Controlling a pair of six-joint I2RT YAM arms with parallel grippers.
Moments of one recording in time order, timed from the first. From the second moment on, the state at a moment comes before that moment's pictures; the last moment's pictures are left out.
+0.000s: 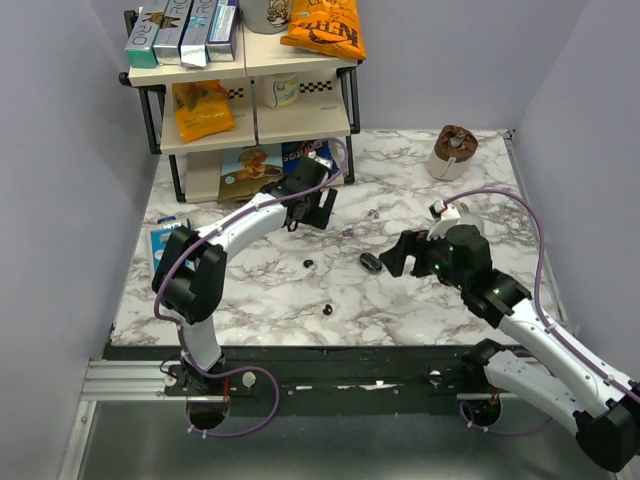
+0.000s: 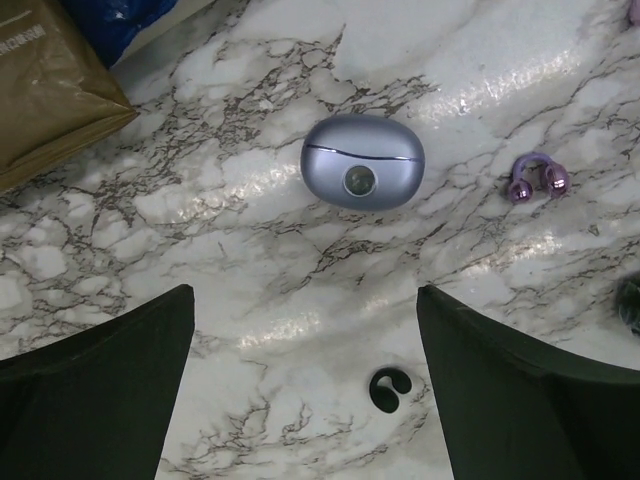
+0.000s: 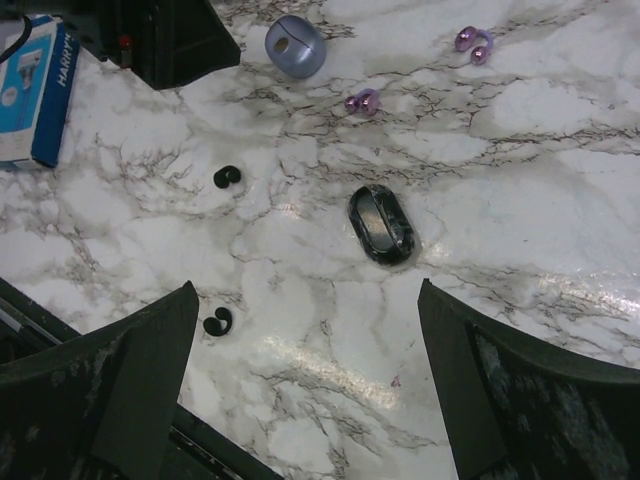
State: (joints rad) left arm -0.57 1.80 1.37 -0.47 -0.20 -0.15; right arm 0.57 0.81 0.63 -0.26 -0.04 0.42
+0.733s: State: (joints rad) left arm -0.58 1.84 1.38 -0.39 -0.25 -0.22; right arm 0.57 0.80 0.63 -0.26 -0.02 0.42
